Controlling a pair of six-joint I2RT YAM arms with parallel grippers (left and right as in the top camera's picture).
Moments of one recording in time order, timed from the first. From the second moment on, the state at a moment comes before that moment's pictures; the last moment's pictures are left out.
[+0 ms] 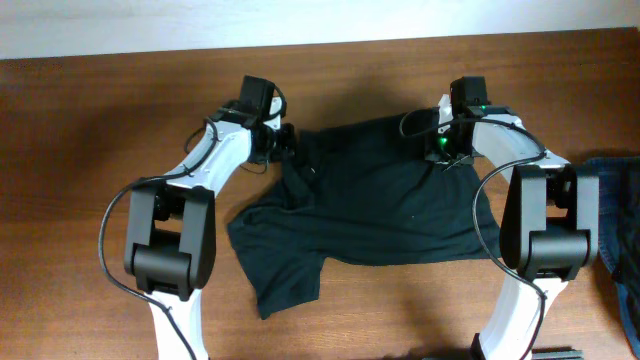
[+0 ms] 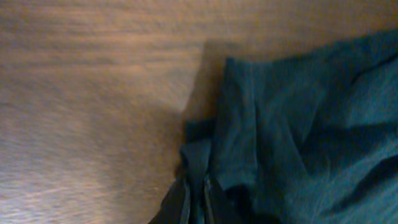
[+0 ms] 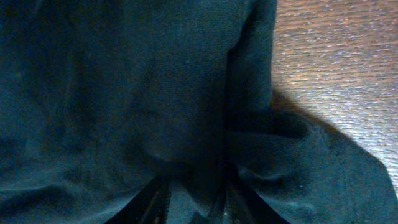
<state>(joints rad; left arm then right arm) -0.27 2.17 1.61 -0.60 0.25 -0.32 -0.03 2.09 1.43 -0.65 -0.16 0.10</state>
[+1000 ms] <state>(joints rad) -0.14 2.17 1.67 -0.32 0.17 -0.06 -0.03 2.09 1.43 -0.64 -0.16 0.10</state>
